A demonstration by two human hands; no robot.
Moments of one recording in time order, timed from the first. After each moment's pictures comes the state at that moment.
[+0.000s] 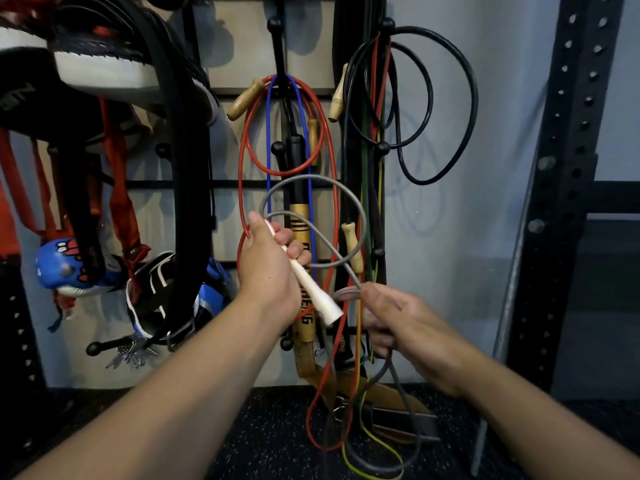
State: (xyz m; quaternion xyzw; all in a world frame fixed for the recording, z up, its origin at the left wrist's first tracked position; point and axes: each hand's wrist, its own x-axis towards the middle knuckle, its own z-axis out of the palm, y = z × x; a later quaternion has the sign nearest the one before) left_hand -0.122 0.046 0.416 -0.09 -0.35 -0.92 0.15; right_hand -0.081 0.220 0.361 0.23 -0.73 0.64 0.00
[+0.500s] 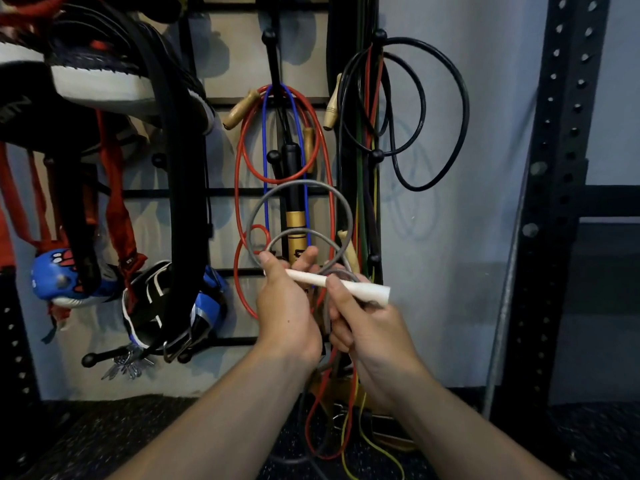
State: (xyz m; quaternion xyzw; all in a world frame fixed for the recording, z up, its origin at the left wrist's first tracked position) left_hand -0.097 0.074 0.396 0.00 -0.37 -0.92 0.12; right_hand -0.090 0.164 0.351 0.19 -0.52 0.83 0.11
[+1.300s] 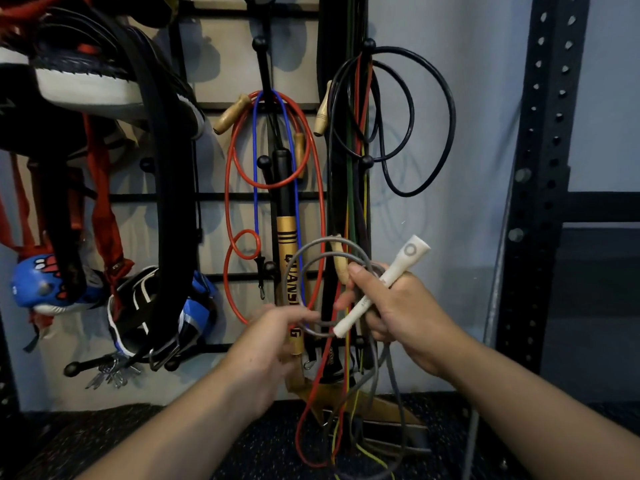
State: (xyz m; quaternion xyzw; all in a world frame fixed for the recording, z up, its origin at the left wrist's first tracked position) left_hand -0.083 0.046 0.366 0.02 -0.66 -0.75 0.01; right_hand -0.087 0.219 0.392 0.18 -0.71 0.67 0.10
